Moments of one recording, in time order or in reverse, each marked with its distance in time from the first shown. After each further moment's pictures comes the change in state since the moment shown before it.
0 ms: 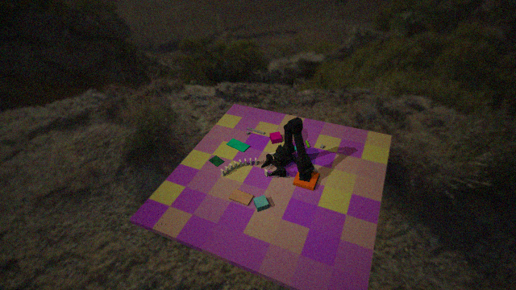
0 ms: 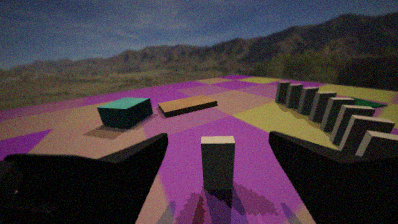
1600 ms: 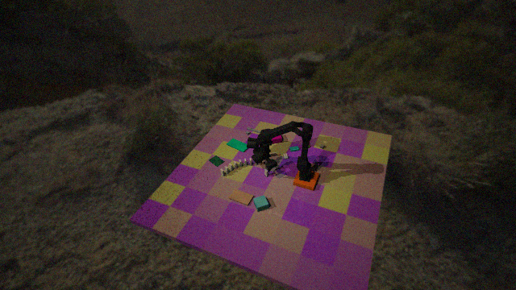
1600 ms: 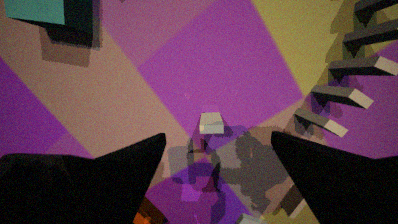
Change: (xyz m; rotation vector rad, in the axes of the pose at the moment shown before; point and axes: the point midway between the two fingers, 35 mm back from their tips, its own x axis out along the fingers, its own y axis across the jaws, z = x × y) arm 0.026 -0.004 0.068 -0.015 1.441 -0.010
